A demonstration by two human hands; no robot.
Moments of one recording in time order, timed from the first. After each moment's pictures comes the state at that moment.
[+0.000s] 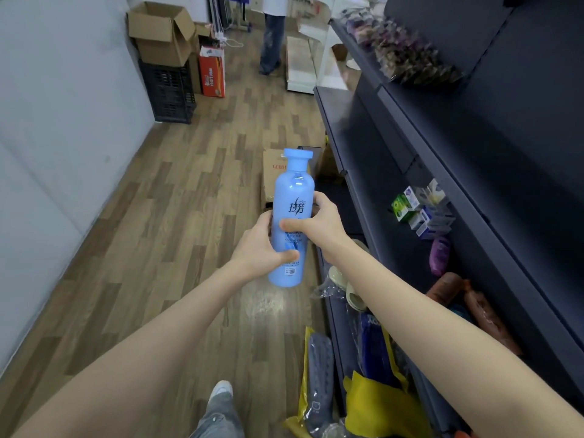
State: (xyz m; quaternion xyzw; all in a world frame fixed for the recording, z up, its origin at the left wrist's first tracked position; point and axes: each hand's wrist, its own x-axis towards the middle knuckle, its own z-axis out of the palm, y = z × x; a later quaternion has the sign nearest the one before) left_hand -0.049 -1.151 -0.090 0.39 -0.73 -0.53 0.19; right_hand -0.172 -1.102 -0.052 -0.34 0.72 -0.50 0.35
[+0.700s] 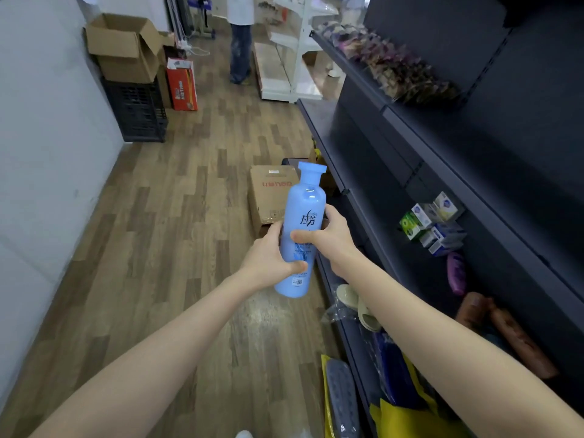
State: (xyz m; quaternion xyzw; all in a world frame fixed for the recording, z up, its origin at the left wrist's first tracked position) left_hand -0.053 -1.304 -0.091 0.33 -0.77 -0.53 0.13; right_hand -0.164 -1.233 -0.052 -0.27 0.74 -0.54 0.31
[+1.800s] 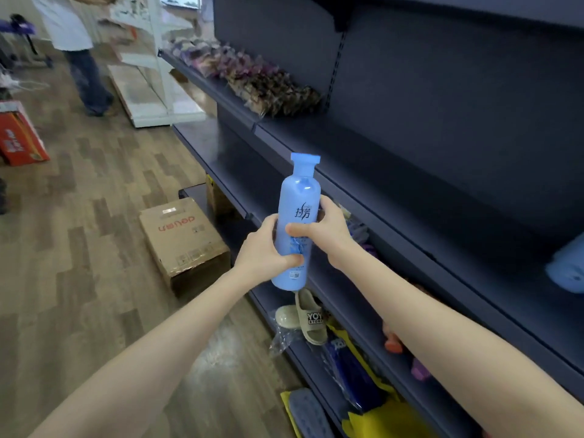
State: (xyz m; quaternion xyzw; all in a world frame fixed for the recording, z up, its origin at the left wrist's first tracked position) left_hand -0.274 -1.287 -0.054 0.13 -0.85 -0.50 0.11; right_hand -0.342 -1.174 -0.006 -0.18 0.77 -0.58 0.17
